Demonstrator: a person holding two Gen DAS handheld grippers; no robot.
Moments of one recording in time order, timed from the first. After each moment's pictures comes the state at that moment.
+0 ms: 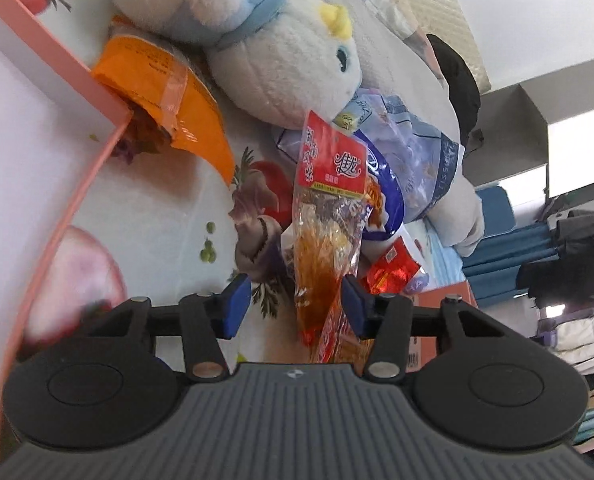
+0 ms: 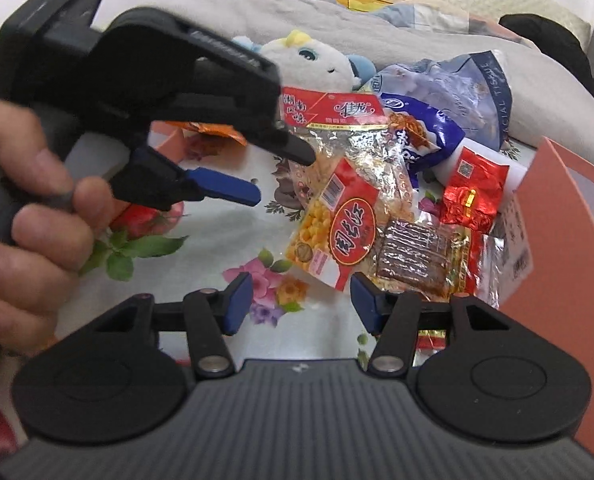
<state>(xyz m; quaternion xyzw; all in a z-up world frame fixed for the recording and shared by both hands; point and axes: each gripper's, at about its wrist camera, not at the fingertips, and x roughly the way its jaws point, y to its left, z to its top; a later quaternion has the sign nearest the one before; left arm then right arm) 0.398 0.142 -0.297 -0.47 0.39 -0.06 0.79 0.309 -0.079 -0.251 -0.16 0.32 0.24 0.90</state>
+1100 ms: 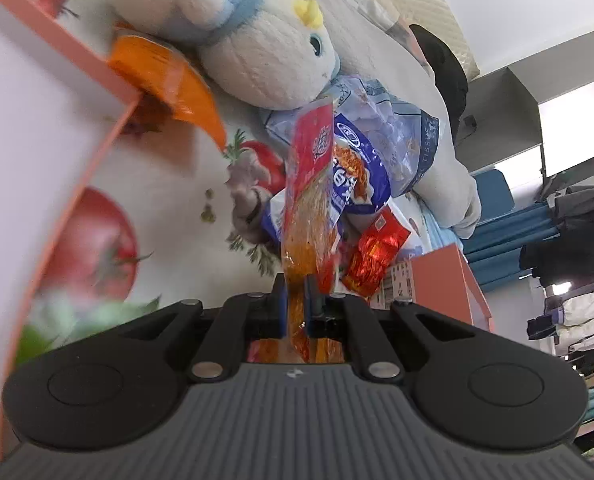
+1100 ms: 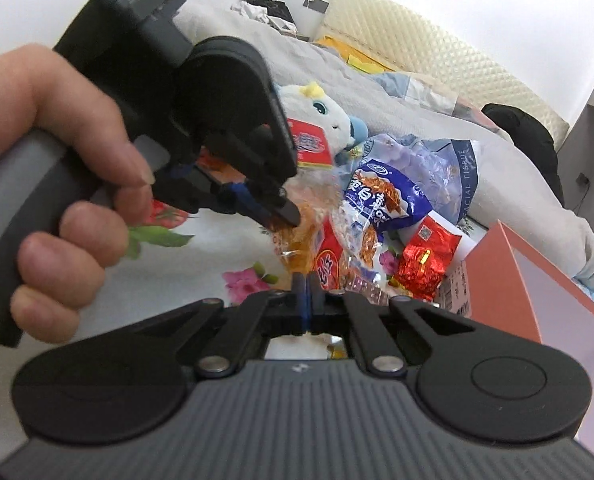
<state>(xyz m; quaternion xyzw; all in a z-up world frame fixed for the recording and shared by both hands) 0.355 0.129 -0.279 -0.43 0.39 -0.06 0.81 0.239 -0.073 -0.227 -0.25 0.23 0.22 0.92</state>
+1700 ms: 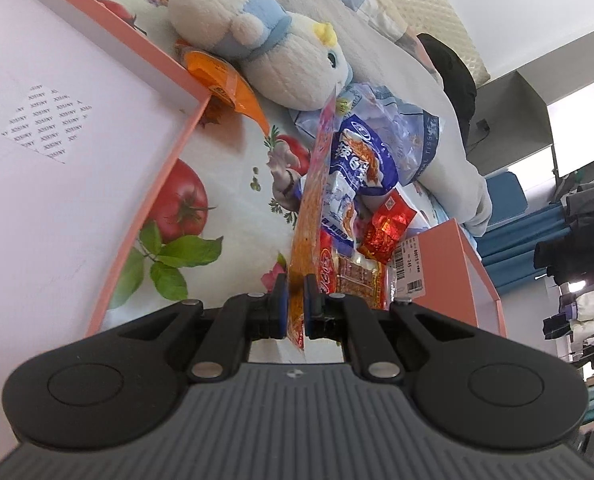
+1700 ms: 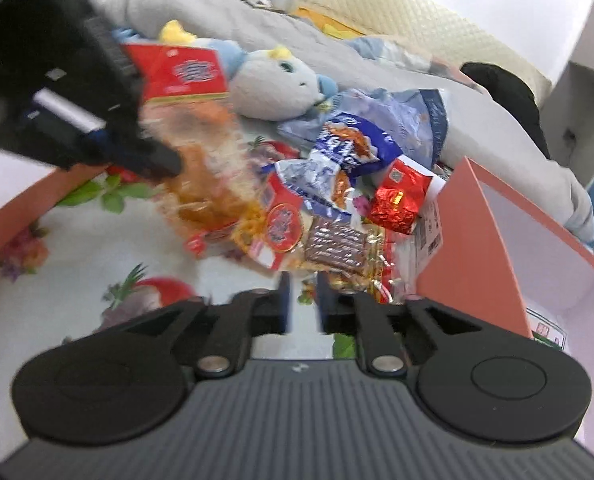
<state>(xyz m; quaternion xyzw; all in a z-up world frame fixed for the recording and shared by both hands) 0.283 0.141 -0.258 -0.41 0.39 -0.03 0.82 0.241 -0.105 -0.233 -0.21 0.27 0.17 0.92</state>
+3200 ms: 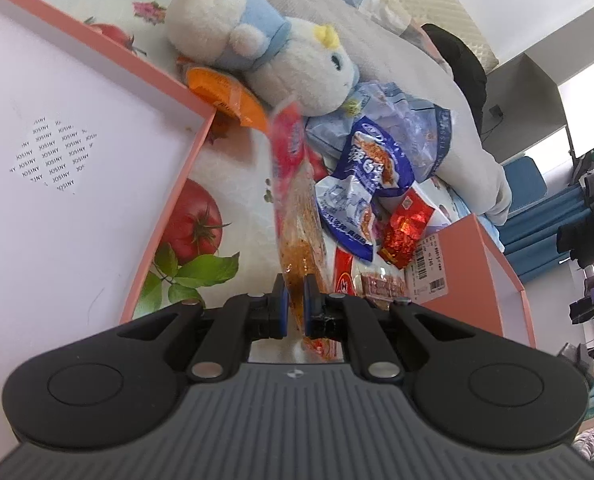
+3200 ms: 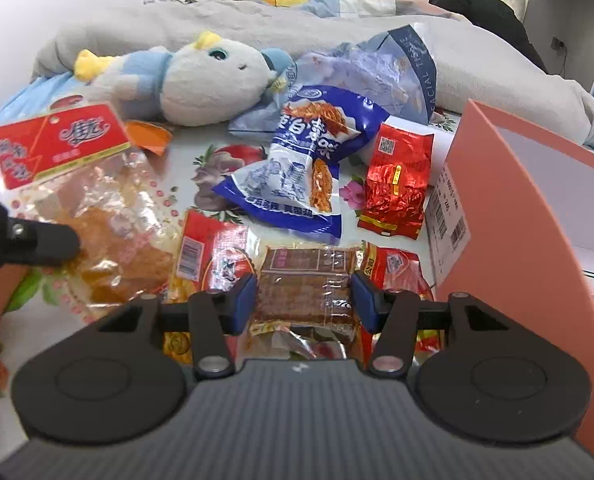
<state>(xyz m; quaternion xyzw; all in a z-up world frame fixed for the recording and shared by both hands) 0.290 0.141 -0.250 -0.37 0.40 -0.02 0.84 0.310 -0.107 -0.244 -0.10 0.33 0.16 0.92</state>
